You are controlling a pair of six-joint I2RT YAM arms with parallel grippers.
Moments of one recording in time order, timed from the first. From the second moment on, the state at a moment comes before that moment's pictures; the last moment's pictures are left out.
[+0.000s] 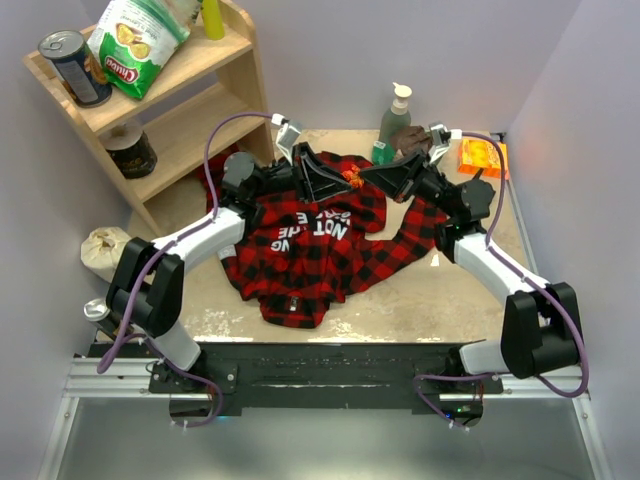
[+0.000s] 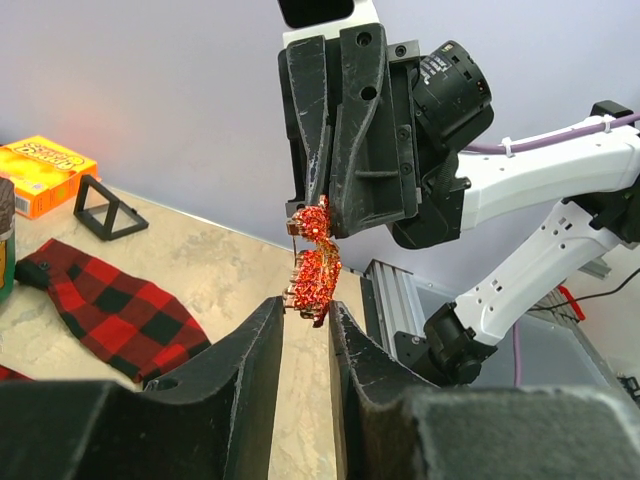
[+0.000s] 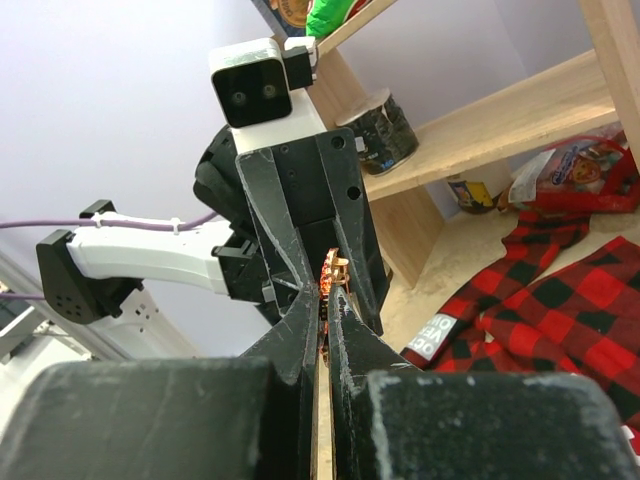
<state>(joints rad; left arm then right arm) -0.47 1.66 1.13 0.94 0.96 -0.75 0.23 1.38 0.85 1.07 -0.84 1.08</state>
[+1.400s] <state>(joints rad) -0.46 1.62 1.15 0.74 1.12 -0.66 0.22 1.41 0.98 0.79 -0.98 0.85</state>
